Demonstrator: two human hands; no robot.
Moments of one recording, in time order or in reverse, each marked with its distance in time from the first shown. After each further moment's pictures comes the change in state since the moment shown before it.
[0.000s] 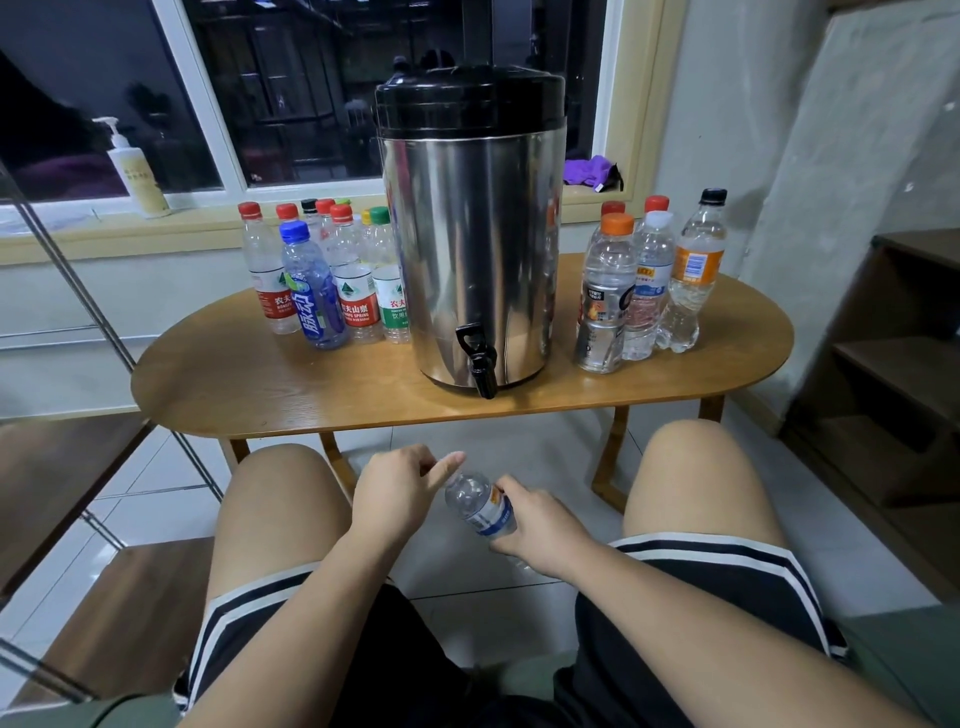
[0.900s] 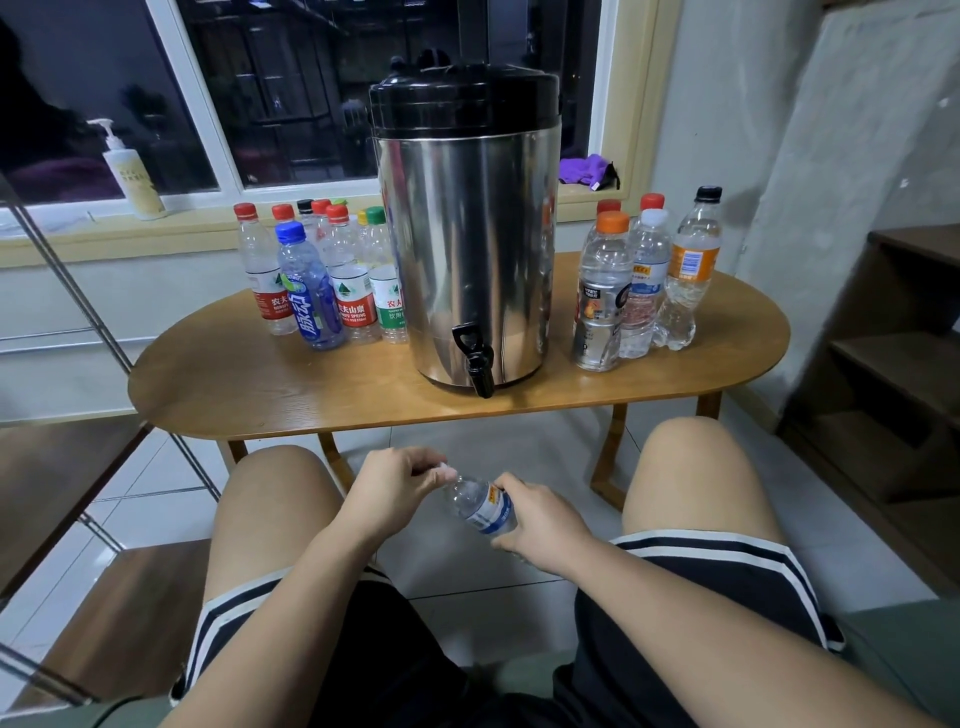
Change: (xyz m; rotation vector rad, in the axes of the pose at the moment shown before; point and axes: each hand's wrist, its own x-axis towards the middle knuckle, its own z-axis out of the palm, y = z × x) left_hand 0.001 -0.006 -0.014 -0.258 -0.201 0.030; right_hand -0.003 0.001 -0.003 -0.073 0.035 -0.006
